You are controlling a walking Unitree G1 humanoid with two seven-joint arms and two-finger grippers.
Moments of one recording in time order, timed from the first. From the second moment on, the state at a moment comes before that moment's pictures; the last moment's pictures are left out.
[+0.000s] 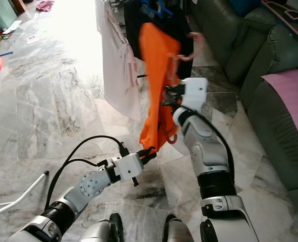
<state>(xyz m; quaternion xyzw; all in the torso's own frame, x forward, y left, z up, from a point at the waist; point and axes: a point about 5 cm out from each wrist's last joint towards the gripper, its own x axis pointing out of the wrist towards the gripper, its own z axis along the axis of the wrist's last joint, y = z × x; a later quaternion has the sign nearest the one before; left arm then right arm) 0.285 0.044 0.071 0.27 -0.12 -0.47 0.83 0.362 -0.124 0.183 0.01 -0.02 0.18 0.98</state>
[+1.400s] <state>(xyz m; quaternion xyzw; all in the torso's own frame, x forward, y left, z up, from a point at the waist) 0.316 0.084 0.104 0.29 -0.19 -0.29 0.89 0.334 -0.123 0.083 0.42 0.21 0.14 0.87</state>
